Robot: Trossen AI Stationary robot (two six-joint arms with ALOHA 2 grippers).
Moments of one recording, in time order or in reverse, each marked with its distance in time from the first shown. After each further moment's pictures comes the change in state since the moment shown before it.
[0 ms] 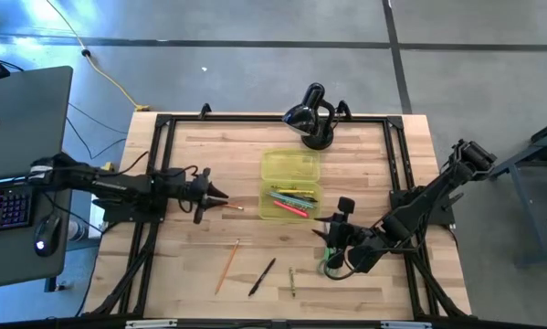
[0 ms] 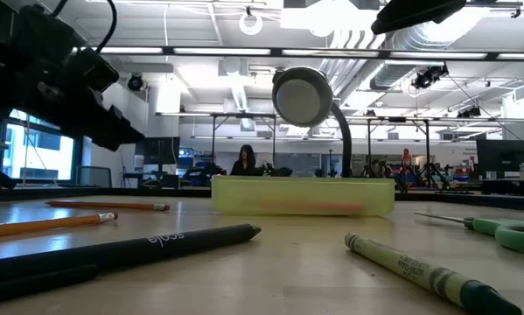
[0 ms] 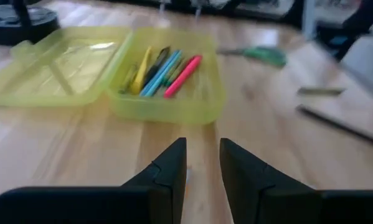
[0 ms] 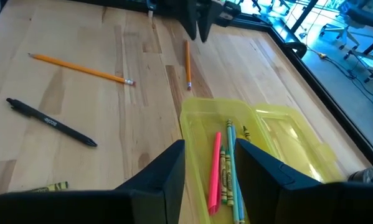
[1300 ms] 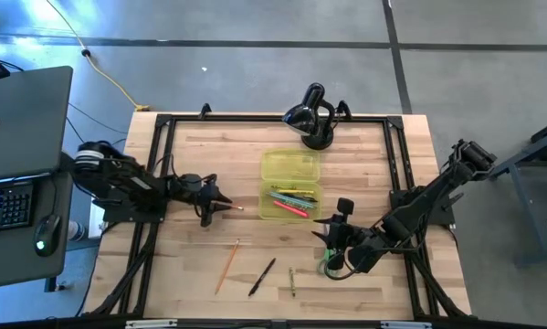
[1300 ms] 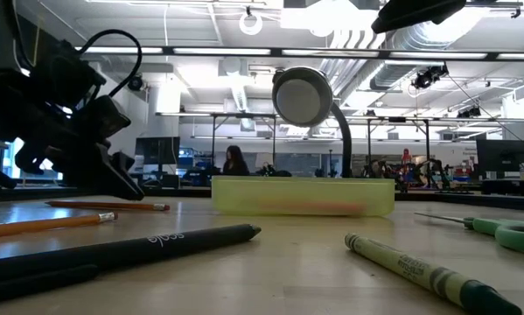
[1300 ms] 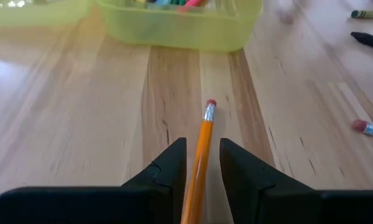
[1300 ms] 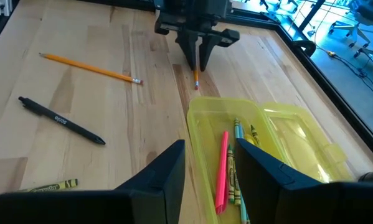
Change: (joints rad) left arm -0.004 0.603 0.003 0.411 -0.022 0.050; right arm 0.000 0.000 0.000 0.009 -0.028 -0.001
